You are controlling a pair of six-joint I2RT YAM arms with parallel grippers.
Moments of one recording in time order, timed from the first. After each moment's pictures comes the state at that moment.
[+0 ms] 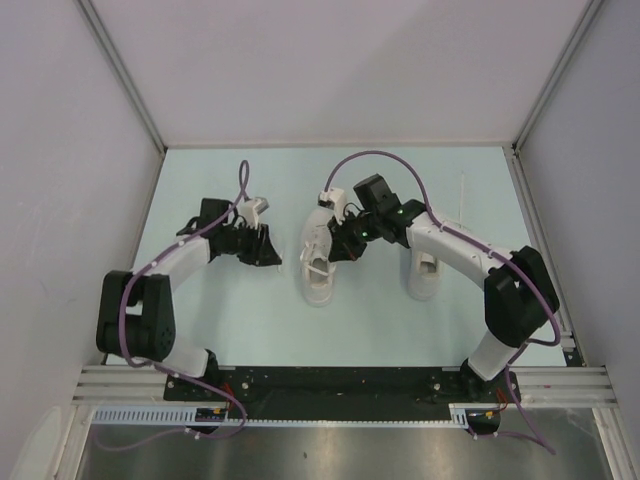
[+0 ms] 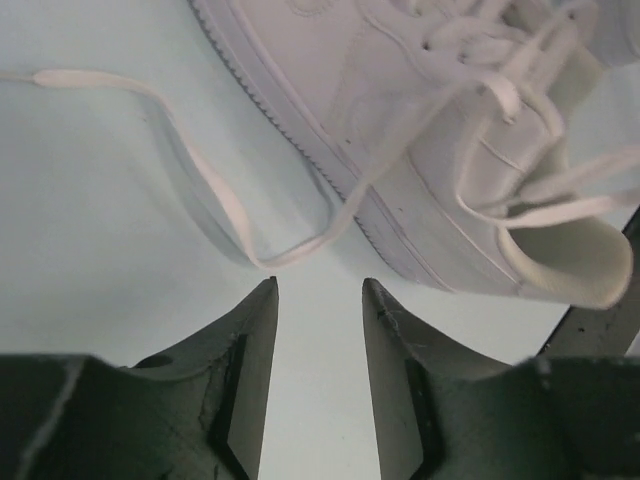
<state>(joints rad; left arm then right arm) -0.11 1.52 0.86 -0.32 0.70 0.07 0.67 1.67 1.31 -0.47 -0.60 -0.15</state>
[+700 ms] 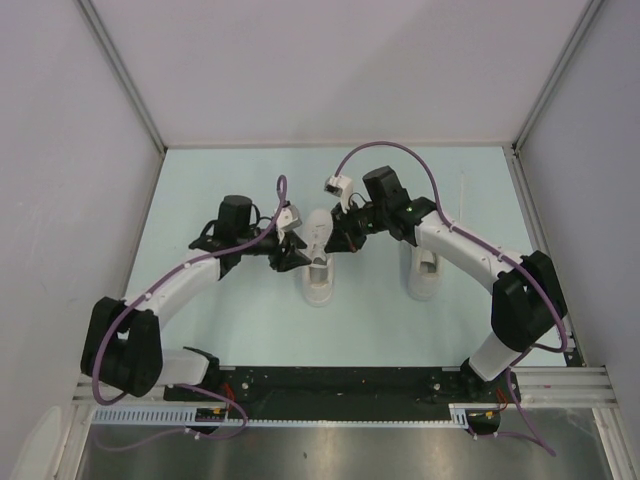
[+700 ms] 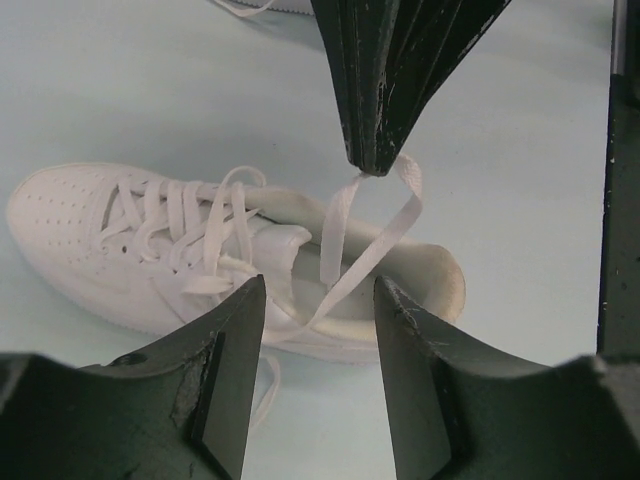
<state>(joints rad) -0.34 1.30 0.80 -0.12 0.89 0.42 0.63 1.63 1.29 -0.37 -0.71 -0.01</state>
